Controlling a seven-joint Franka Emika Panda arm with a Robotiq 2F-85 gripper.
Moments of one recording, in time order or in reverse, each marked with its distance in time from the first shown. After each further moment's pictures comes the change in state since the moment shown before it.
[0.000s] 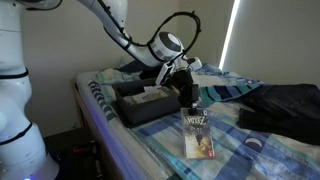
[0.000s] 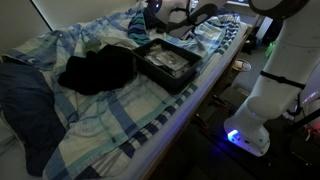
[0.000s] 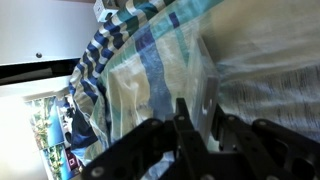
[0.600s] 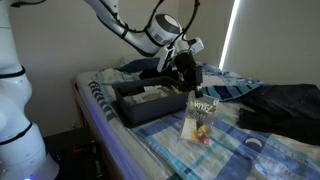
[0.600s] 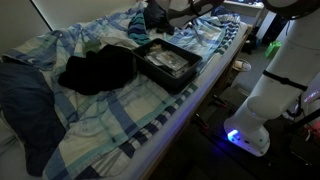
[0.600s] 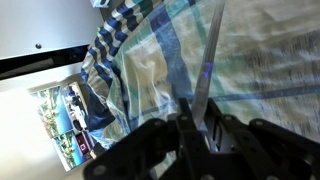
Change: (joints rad) arm -0.001 -0.084 0.014 0.038 0.000 0.000 -0.017
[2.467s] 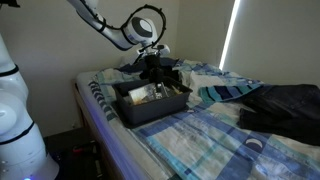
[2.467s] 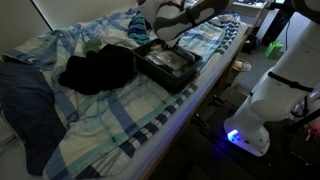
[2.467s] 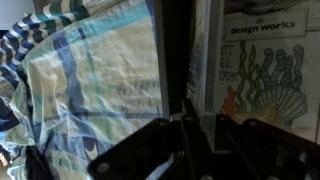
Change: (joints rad) arm 0.146 -0.132 0.123 -0.175 0.310 -0.002 -0.044
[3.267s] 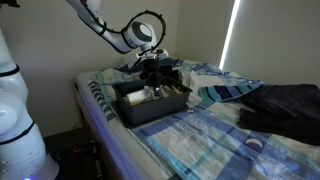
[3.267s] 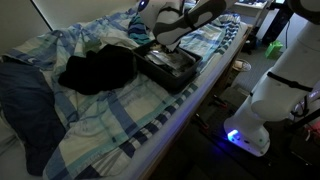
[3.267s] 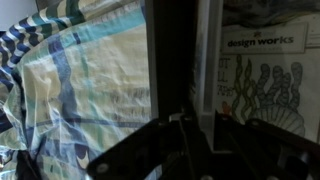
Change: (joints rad) arm 0.007 0.021 0.002 -0.023 -0.002 0.000 0.001
